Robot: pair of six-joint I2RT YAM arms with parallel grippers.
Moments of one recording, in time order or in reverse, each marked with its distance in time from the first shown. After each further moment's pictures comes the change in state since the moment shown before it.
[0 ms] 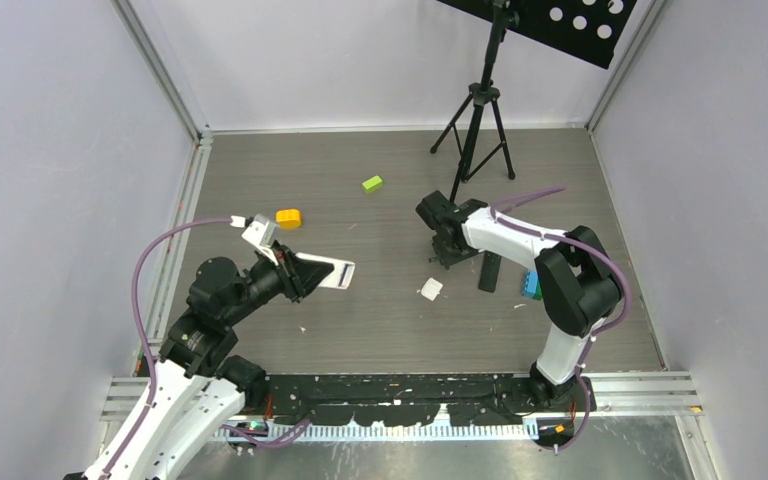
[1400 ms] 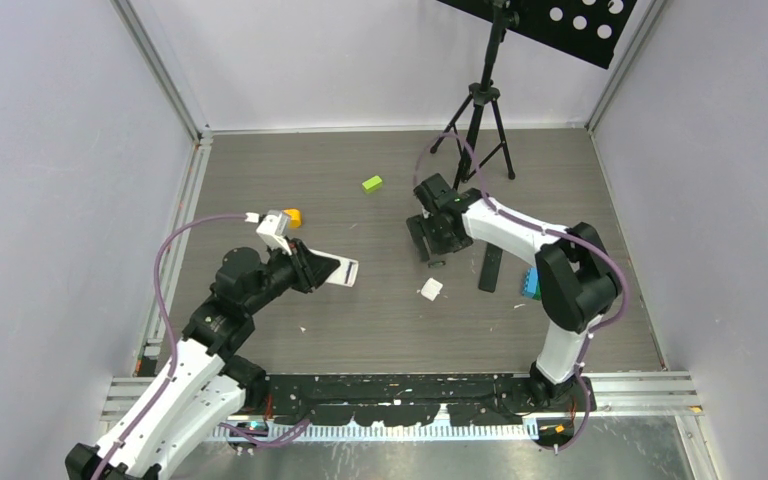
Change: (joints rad) left arm 0.000 0.115 -0.089 0.113 -0.090 -0.090; right arm -0.009 0.003 0.090 0.150 -0.235 -1.537
